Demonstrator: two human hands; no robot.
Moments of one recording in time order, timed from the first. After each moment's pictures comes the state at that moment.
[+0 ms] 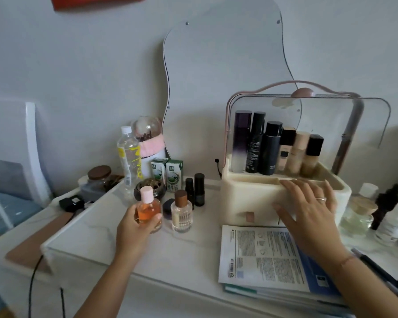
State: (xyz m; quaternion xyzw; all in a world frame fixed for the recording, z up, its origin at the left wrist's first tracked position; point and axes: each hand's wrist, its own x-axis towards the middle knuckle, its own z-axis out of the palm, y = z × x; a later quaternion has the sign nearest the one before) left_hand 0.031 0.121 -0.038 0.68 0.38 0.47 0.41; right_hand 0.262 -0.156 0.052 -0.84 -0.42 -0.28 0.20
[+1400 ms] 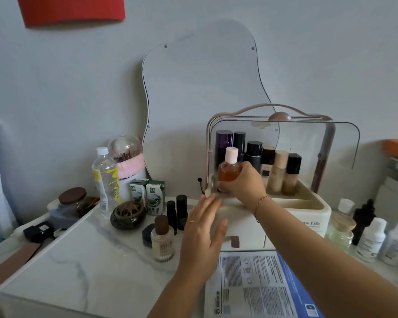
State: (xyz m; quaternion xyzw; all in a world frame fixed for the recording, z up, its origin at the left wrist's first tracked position) left_hand 0.147 0.001 0.028 0.85 0.13 0.43 0.28; right_hand 0.290 -0.034 0.118 -0.83 -0.31 -0.03 0.47
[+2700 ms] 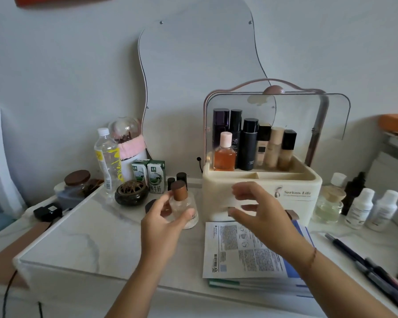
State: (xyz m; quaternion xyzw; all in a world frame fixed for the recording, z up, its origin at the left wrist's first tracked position) left_hand 0.083 0.027 0.009 0.69 0.26 0.47 0.48; right_hand 0.209 -0.145 0.071 -0.74 -0.45 0.01 0.50
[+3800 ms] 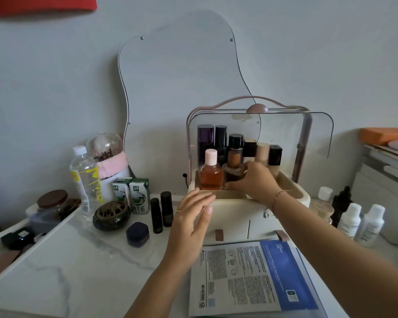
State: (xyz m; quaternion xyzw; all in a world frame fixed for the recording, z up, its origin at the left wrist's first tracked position) left_hand 0.152 0.003 0.040 0.83 0.07 0.43 0.35; right_hand 0.327 -0.085 0.118 -0.87 -0.35 -0.03 0.36
